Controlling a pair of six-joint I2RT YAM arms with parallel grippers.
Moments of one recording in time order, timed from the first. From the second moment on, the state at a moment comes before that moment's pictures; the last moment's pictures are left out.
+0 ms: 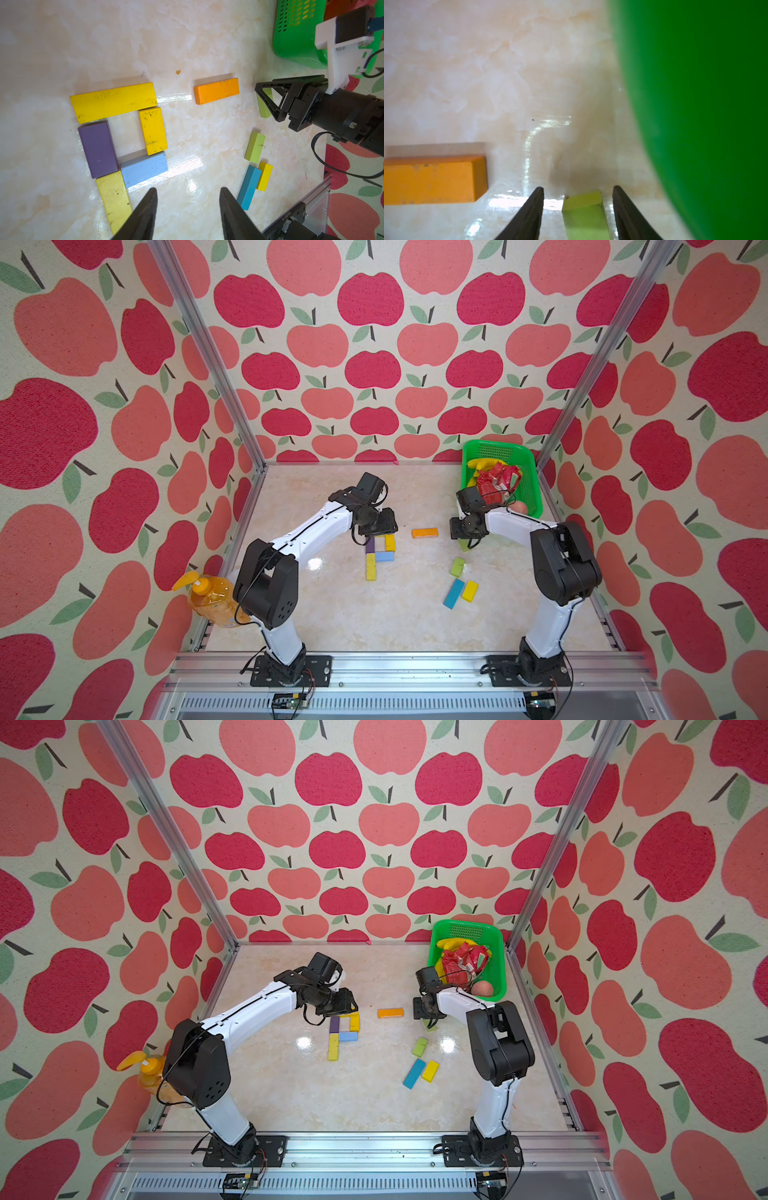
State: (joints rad) left arm -0.54 1.73 1.39 -0.72 0.28 -0.53; right arm 0.41 1.87 1.17 -0.45 0.09 0.25
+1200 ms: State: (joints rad) left arm -0.52 1.69 1.31 -0.68 0.28 -0.54; right arm 0.47 1.72 0.99 -0.45 0.10 0.28
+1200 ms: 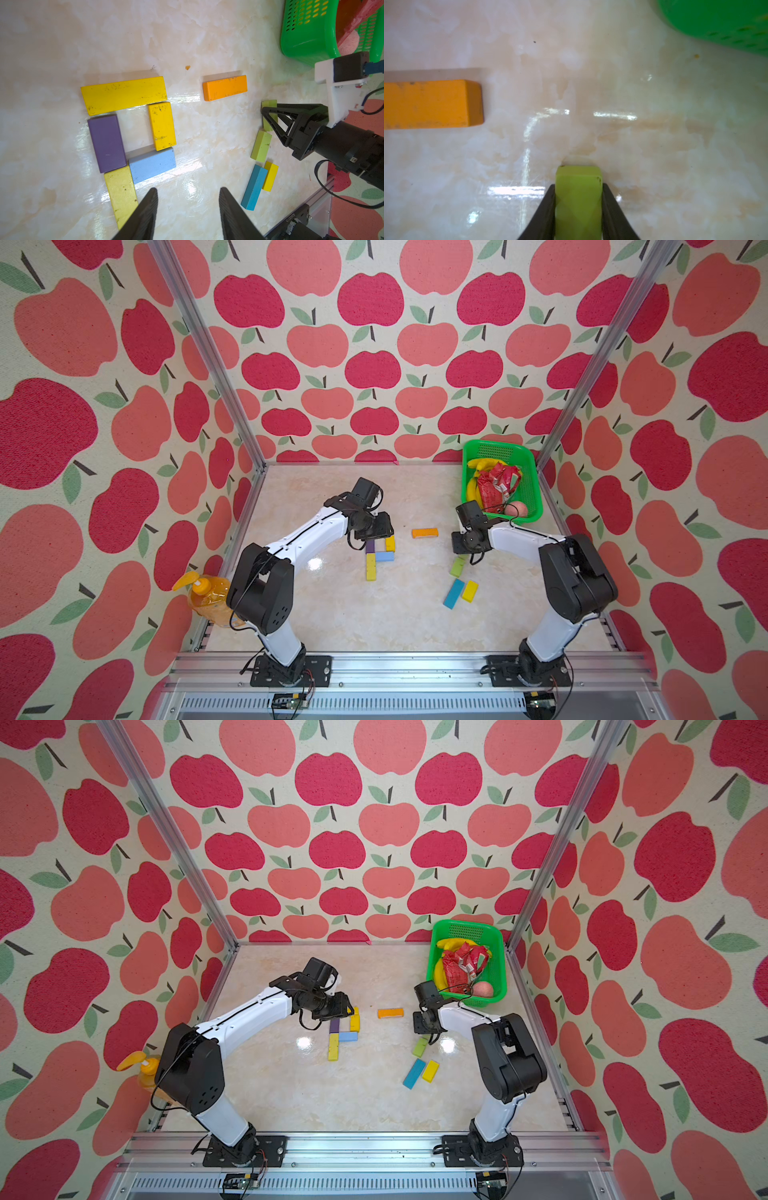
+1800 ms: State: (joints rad) left arm -0.52 1.69 1.29 -0.65 0.30 -0.56; right arm 0.56 1.73 1.08 -0.50 0.05 0.37
